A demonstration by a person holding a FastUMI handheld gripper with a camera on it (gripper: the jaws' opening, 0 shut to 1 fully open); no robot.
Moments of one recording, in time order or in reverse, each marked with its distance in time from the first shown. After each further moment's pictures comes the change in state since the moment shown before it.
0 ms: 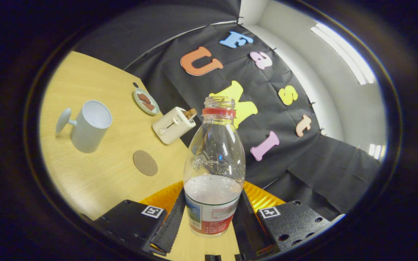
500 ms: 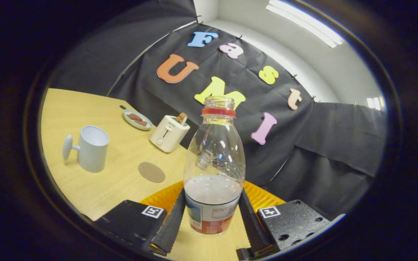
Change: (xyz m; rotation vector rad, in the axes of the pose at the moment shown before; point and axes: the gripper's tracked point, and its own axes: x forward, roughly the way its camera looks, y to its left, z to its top) arm -0.023 0.000 -0.030 0.316 -0.001 0.019
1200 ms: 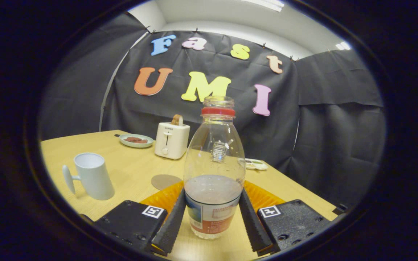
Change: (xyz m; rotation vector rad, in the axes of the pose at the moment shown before) arm 0.033 0.033 -0.032 0.466 -0.008 0.046
